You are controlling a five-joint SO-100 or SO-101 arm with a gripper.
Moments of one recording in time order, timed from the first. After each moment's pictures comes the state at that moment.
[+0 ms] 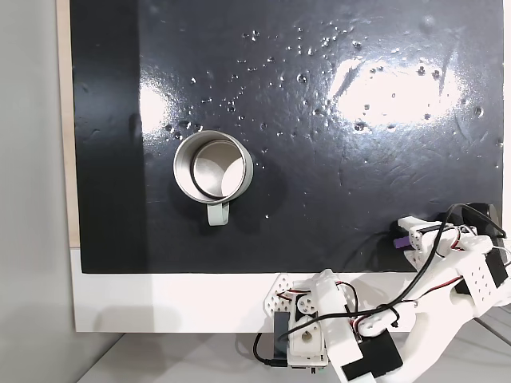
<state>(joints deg) 62.0 93.0 117.9 72.0 -76.5</state>
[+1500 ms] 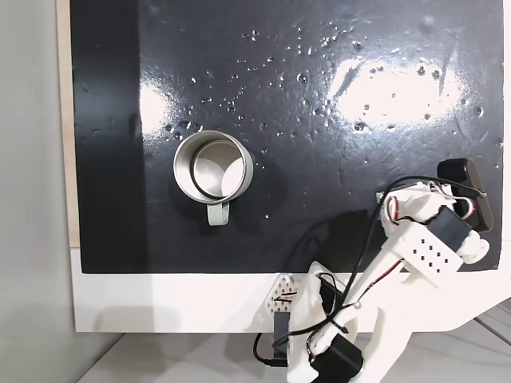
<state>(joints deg) 34.8 109.8 114.3 83.5 -51.9</state>
